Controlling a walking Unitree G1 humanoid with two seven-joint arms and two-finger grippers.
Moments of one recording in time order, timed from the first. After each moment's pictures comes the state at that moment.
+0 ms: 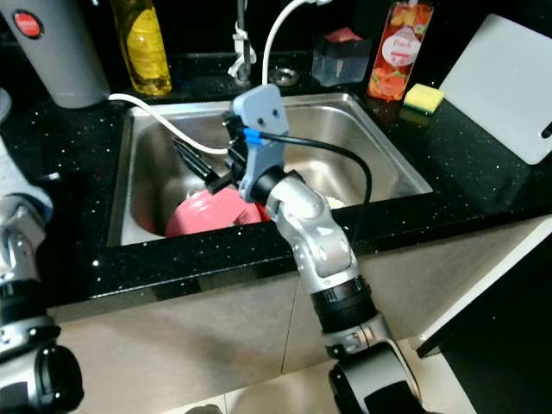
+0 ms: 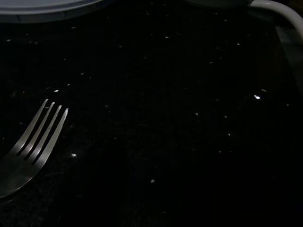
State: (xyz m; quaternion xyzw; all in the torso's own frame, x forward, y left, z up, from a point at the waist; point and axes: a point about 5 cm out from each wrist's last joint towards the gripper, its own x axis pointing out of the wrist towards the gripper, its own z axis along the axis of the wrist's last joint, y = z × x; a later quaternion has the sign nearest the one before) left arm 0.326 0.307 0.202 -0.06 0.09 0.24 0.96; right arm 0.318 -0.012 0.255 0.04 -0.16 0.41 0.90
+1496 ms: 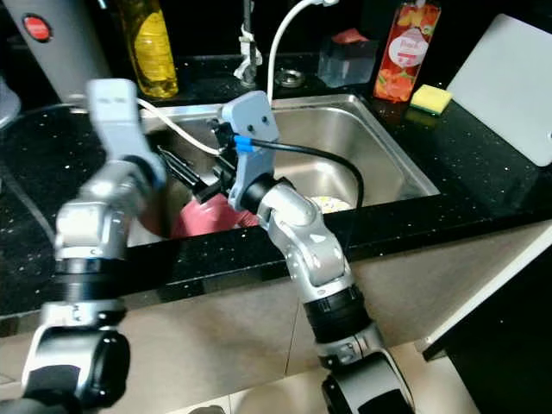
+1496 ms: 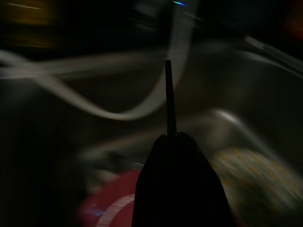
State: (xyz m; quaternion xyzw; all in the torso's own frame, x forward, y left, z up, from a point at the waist) left arm 0.363 0.129 0.219 -0.03 0.04 -0.12 0.99; right arm 0.313 -0.008 0.251 0.05 -0.15 0.41 0.90
